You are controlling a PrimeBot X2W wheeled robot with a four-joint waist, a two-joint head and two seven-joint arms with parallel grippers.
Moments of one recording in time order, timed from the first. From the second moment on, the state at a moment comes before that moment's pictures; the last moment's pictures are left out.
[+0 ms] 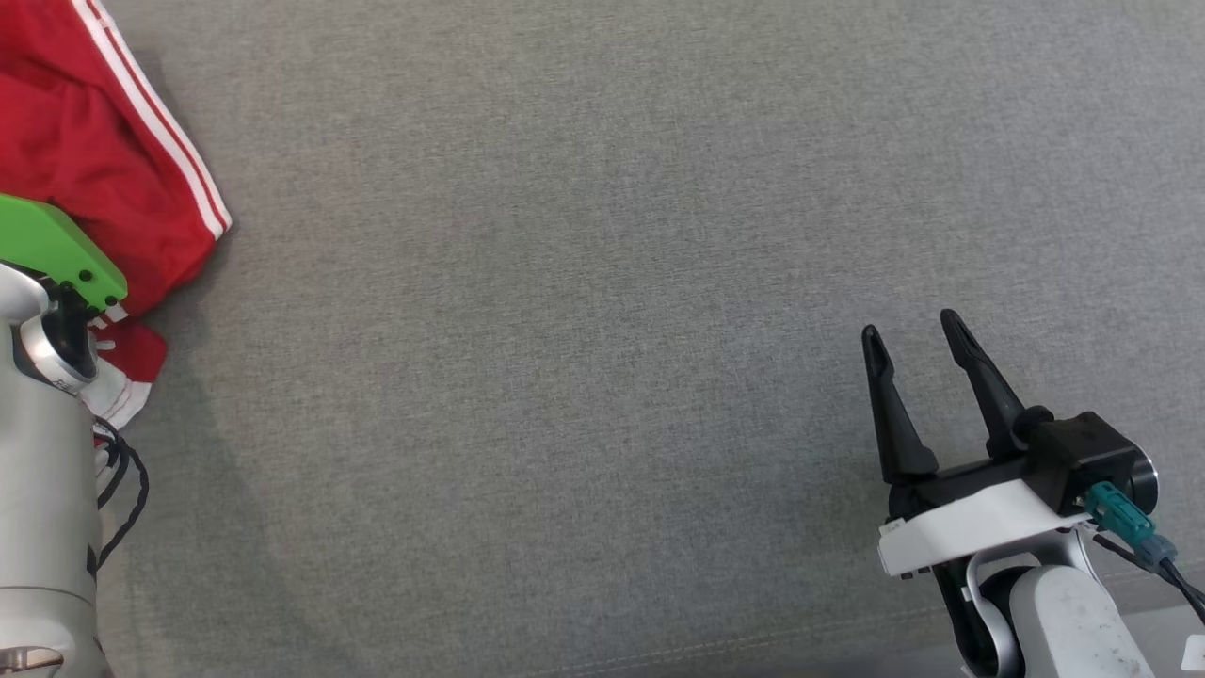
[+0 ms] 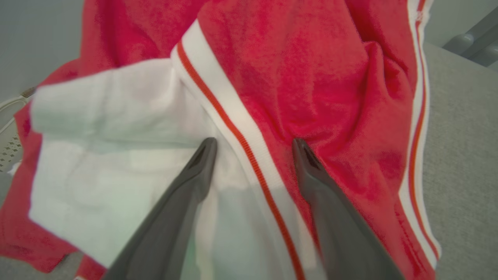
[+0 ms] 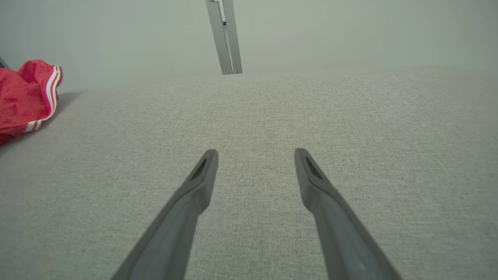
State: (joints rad) left arm -0.92 0.30 0.06 0.99 -0.41 0.13 0.22; right arm -0.08 -0.05 0.08 -0.05 0.12 0.13 -0.15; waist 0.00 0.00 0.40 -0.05
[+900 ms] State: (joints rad) left arm -0.96 0.21 -0.12 0.61 -0.46 -0.12 0.17; right arm 0.04 -0.05 0.06 0.12 0.22 0.13 -0.21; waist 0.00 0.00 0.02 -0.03
